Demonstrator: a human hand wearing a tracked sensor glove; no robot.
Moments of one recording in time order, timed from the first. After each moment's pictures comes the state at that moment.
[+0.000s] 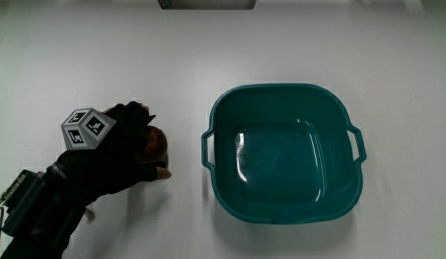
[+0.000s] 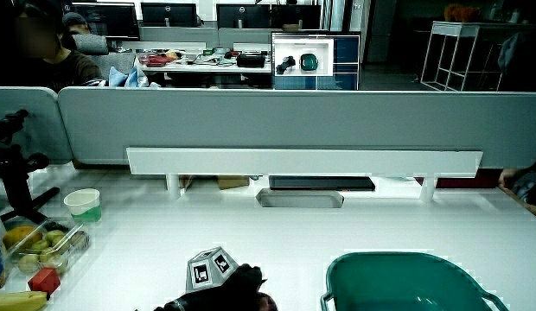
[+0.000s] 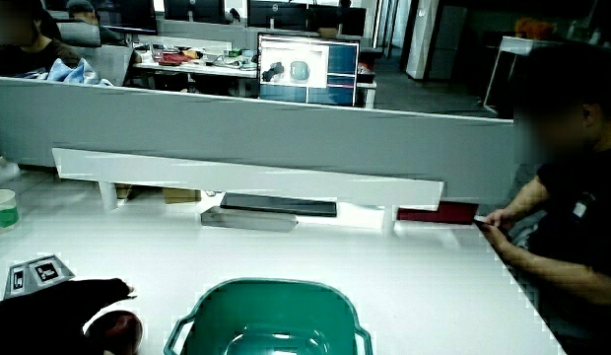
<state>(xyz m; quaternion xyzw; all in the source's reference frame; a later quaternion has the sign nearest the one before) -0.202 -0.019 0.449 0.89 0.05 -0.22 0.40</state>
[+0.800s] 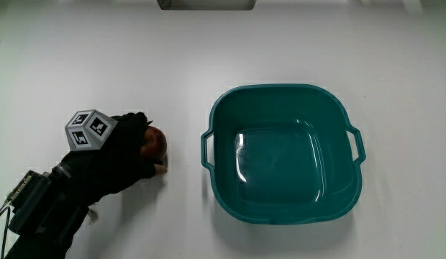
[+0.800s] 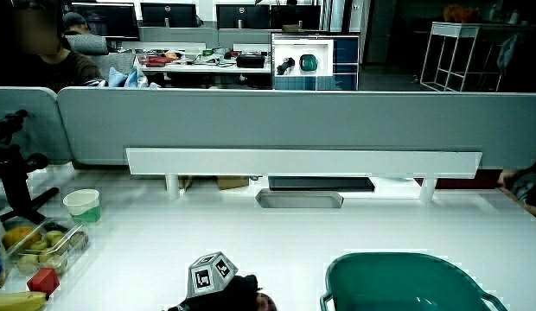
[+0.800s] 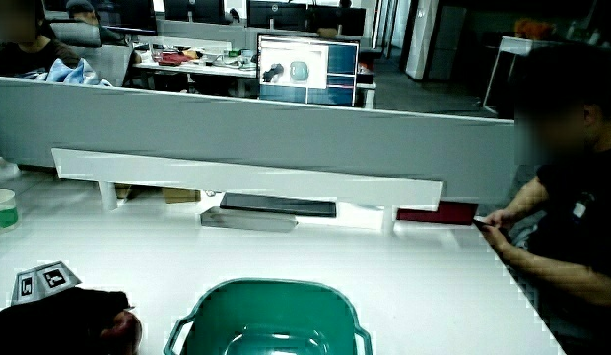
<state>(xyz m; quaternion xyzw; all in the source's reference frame) -0.206 -0.017 0.457 0.90 0.04 -0.22 0.36</state>
